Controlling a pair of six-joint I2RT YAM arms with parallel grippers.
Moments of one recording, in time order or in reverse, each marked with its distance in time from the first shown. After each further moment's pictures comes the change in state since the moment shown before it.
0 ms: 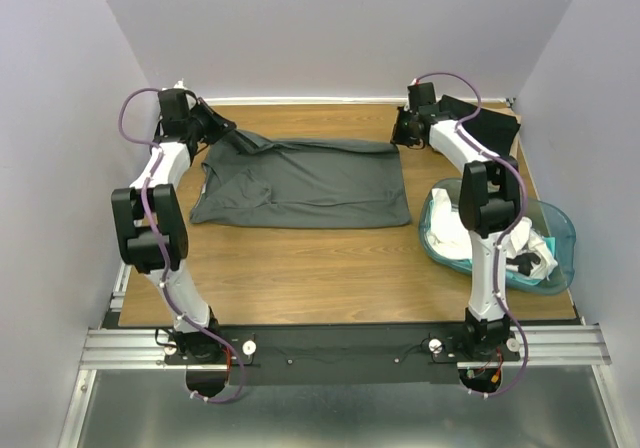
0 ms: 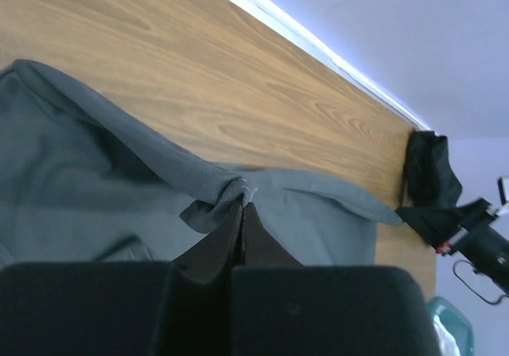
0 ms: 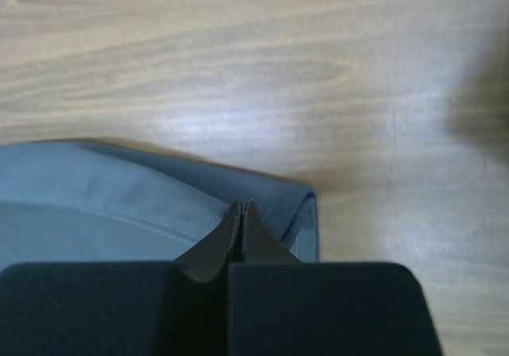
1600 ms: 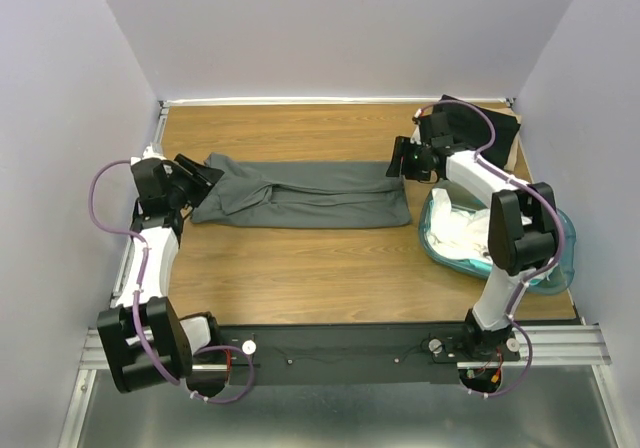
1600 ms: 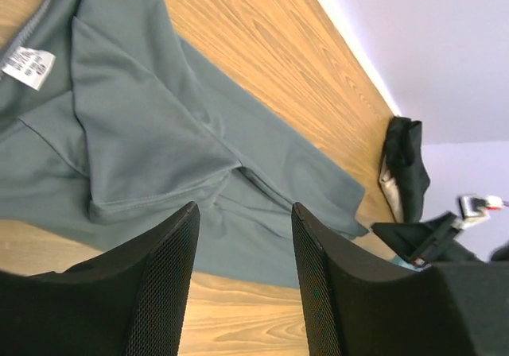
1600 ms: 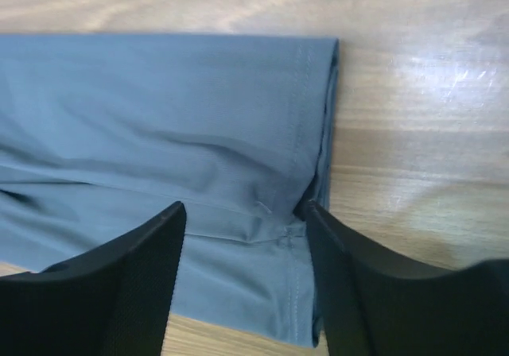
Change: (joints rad) left arm 0.116 -0.756 -0.733 0.009 -0.016 -0.113; right arm 0.021 -0.416 -0.580 0.072 -0.090 -0.035
